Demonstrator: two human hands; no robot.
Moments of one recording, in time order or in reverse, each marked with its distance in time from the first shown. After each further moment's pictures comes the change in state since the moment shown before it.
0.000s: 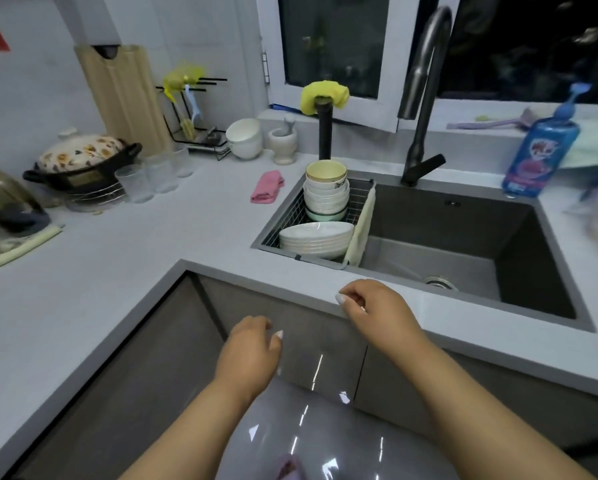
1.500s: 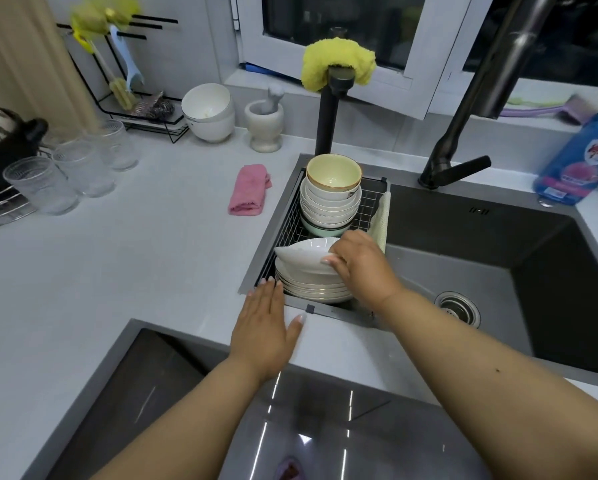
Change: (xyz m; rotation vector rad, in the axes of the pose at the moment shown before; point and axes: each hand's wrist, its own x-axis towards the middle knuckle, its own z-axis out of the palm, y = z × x) left_hand 0.219 -0.042 0.056 0.182 -0.187 0.255; right_hand 0.255 0.046 0.070 -0.188 0.271 -0.318
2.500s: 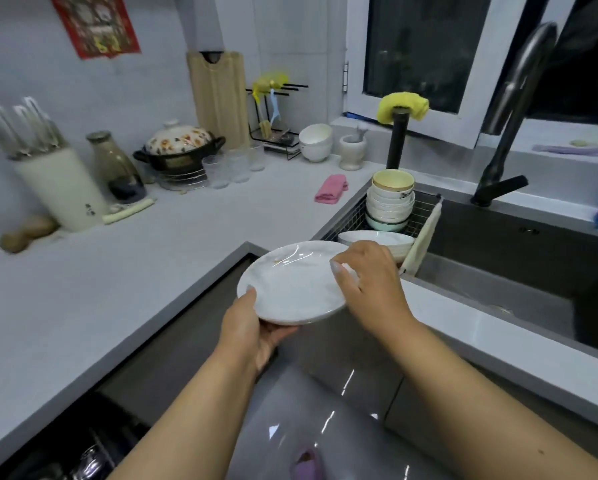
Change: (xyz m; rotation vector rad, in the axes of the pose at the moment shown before) left_hand -0.261 0.101 -0.102 -1.794 0.551 -0.751; right_hand -0.165 -0.160 -0.106 0.265 -0.017 -0.067
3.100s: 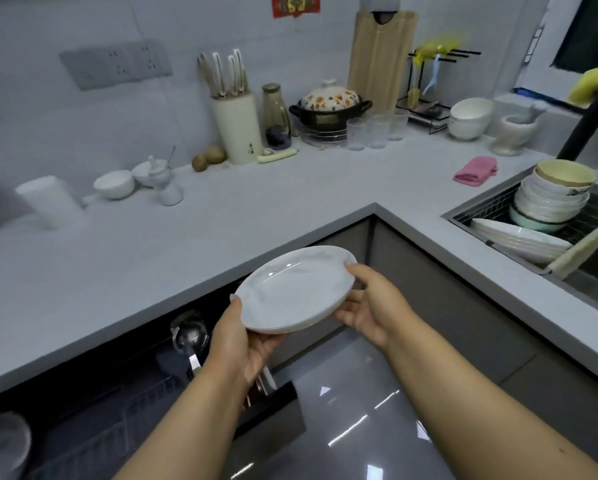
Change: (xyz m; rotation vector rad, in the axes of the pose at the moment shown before) left_hand -0.111 0.001 -0.194 -0.308 0.362 0.141; right_hand -0.081 -0.165 0.067 1.236 -0.702 0.958
